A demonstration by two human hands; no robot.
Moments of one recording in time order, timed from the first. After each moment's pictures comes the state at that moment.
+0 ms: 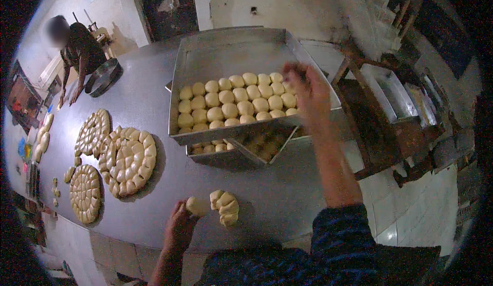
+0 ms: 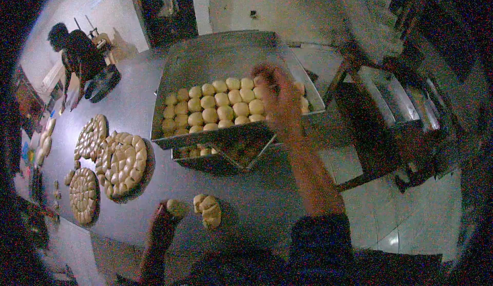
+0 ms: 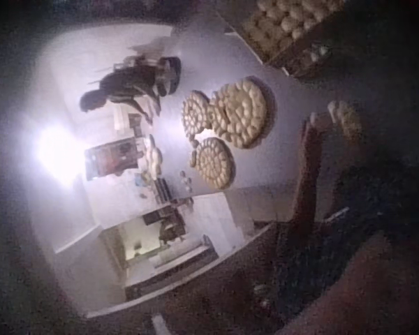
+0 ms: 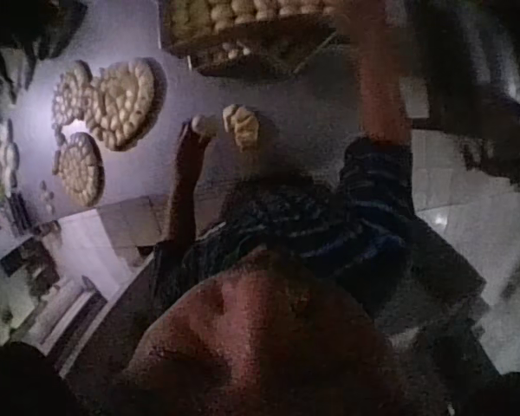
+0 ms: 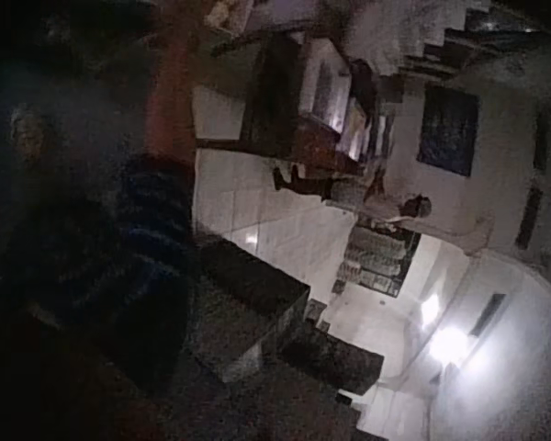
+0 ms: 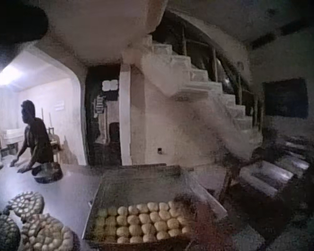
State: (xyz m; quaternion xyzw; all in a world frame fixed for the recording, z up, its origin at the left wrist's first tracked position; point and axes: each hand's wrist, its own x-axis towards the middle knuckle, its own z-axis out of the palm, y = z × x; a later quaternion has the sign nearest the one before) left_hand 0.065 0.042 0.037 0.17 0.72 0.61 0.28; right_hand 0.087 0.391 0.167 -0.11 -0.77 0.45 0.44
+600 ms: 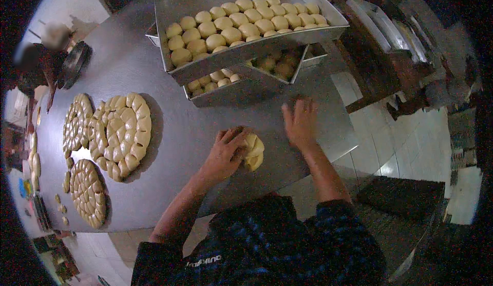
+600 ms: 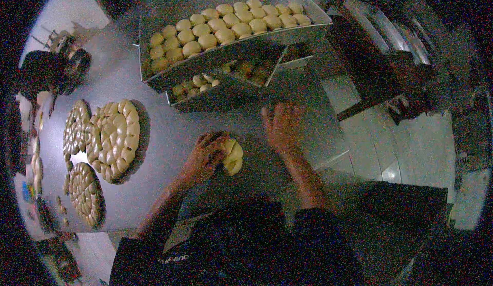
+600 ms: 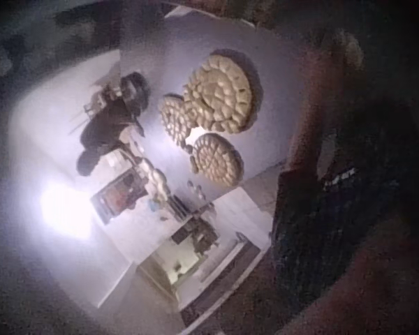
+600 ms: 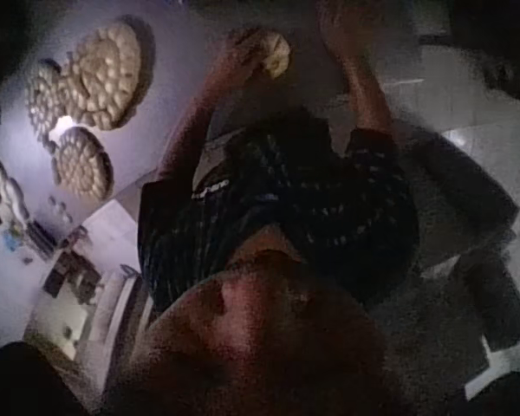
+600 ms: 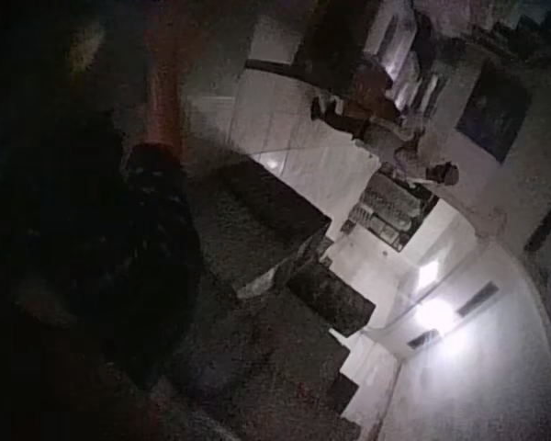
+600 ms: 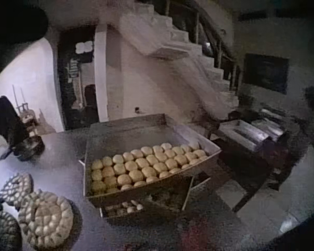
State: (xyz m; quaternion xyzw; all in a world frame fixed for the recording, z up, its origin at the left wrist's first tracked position) left_hand 0.019 0.097 -0.033 0.64 0.65 0.37 0.15; right_hand 0.188 0.275 -0.058 -0.35 -0.91 0.05 0.20
